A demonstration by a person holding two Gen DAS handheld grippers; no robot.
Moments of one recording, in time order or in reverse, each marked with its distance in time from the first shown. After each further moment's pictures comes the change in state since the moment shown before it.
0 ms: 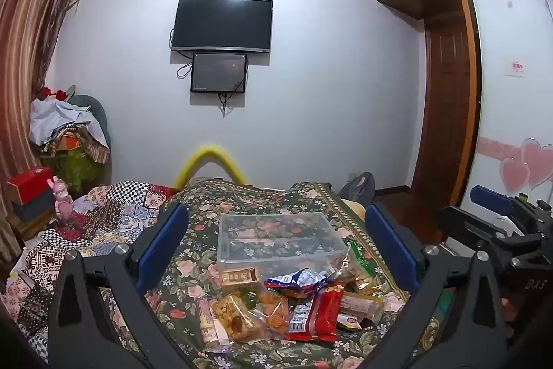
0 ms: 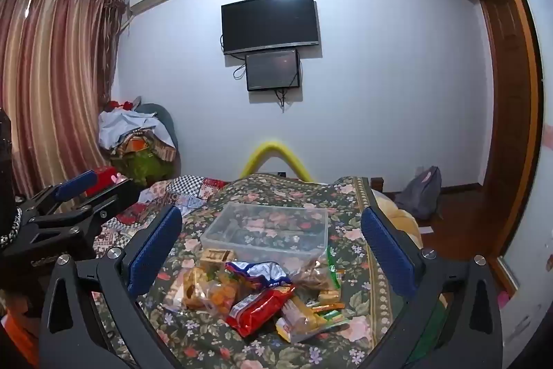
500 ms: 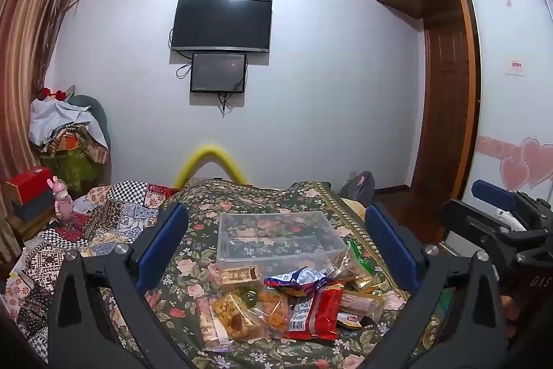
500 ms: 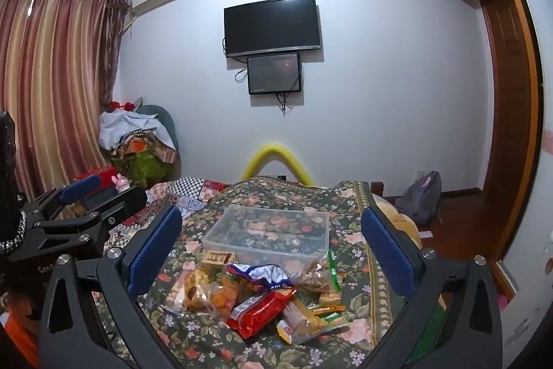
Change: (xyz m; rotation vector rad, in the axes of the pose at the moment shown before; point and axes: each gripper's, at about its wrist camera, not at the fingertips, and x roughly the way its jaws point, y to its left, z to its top) left arm -0.001 0.001 -0.004 0.008 -0.009 0.001; right arm -0.002 0.005 -0.006 -0.004 -0.016 -0.009
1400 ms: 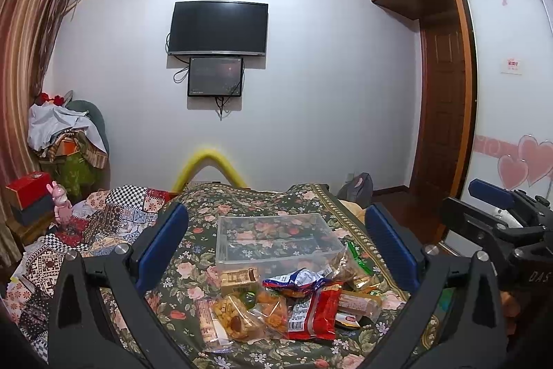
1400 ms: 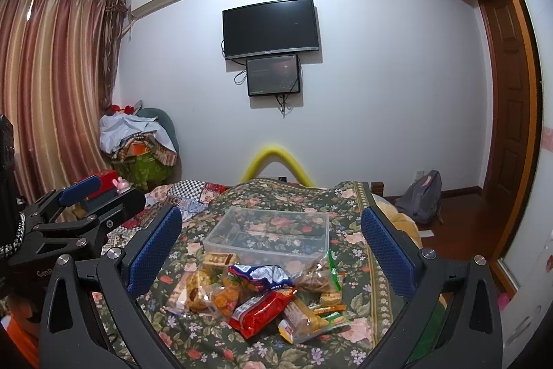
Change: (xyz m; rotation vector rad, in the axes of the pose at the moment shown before) left arm -0.004 -0.005 0.002 0.018 -0.012 -0.005; right arm -0.003 -0.001 0.006 0.000 -0.007 0.008
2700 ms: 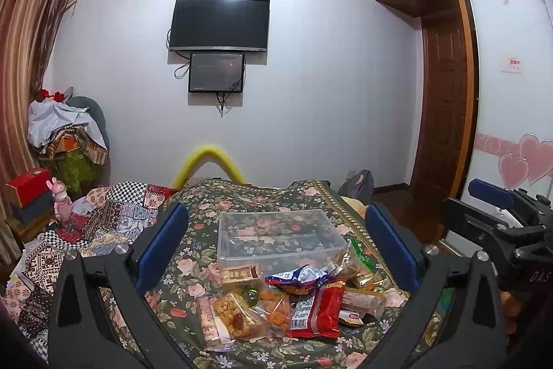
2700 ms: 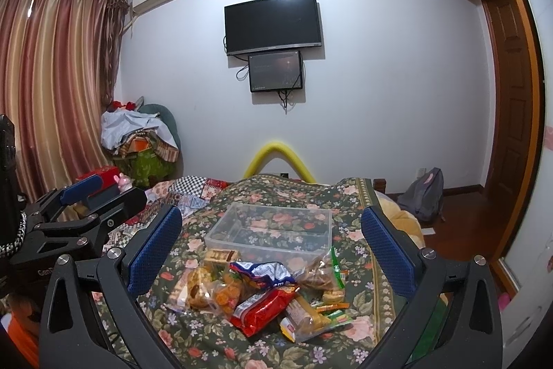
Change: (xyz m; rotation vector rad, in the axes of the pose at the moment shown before) left arm 0.007 0.005 -0.007 -0.005 0.018 0.002; right arm 0.005 0.004 -0.002 -0.003 0.021 0.008
